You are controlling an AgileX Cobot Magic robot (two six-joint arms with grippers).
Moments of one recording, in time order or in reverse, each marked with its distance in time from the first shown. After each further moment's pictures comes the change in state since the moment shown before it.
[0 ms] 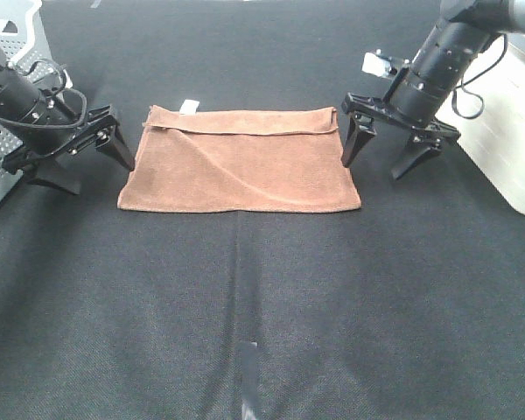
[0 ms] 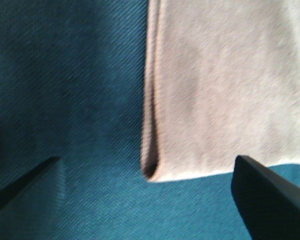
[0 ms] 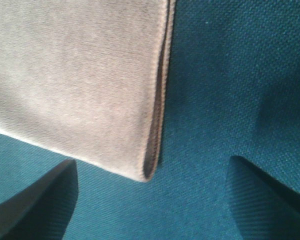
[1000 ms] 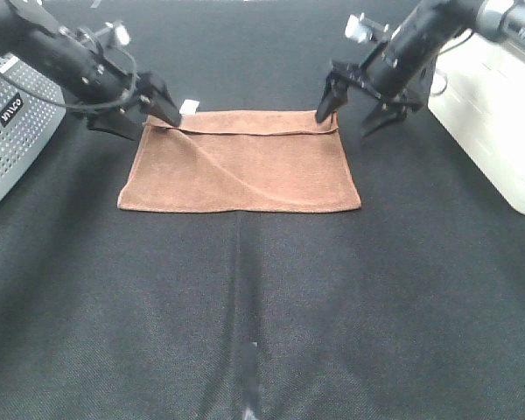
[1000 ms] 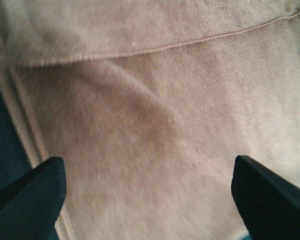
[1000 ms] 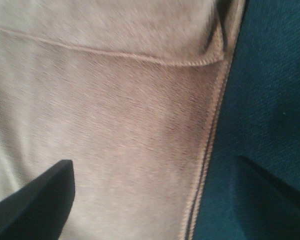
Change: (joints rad) left arm -0.041 0.256 -0.527 -0.094 0.165 0.211; right arm 0.000 0.245 -0.523 0.092 0.031 -0.013
